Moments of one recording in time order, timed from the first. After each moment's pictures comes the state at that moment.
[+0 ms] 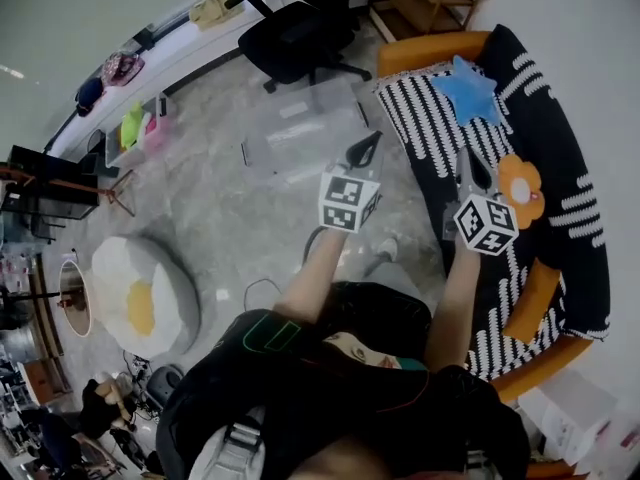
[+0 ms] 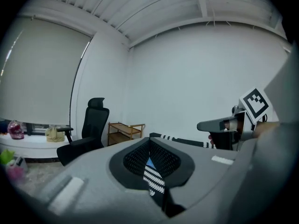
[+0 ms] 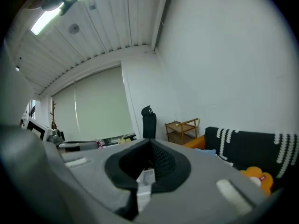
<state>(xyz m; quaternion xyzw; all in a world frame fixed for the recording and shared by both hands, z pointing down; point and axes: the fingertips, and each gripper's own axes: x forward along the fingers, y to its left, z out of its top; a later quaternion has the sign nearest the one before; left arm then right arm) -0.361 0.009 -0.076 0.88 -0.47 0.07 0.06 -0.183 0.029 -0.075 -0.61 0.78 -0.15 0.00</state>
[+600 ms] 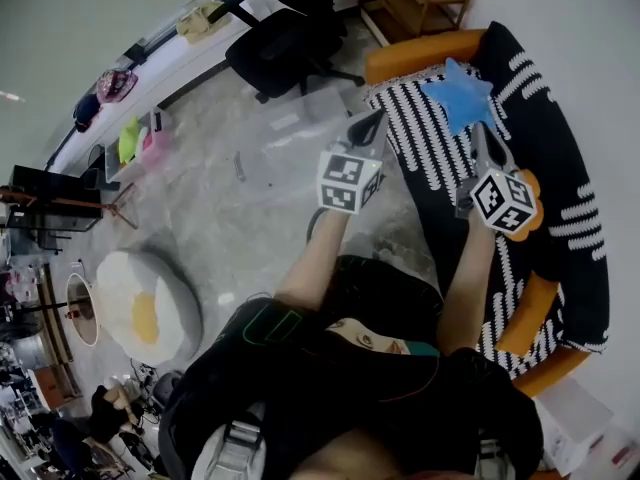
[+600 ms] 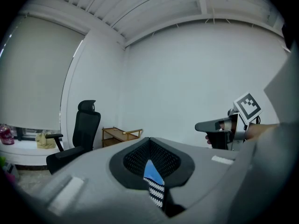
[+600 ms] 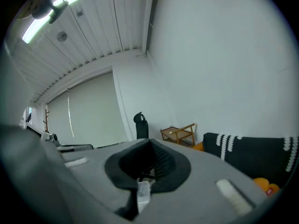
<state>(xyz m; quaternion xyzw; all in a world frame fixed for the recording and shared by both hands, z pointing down) -0.288 -0.093 -0.092 0.89 -0.45 0.06 0.05 -0.093 -0.078 -0.084 -0.62 0.77 -0.16 0.04</state>
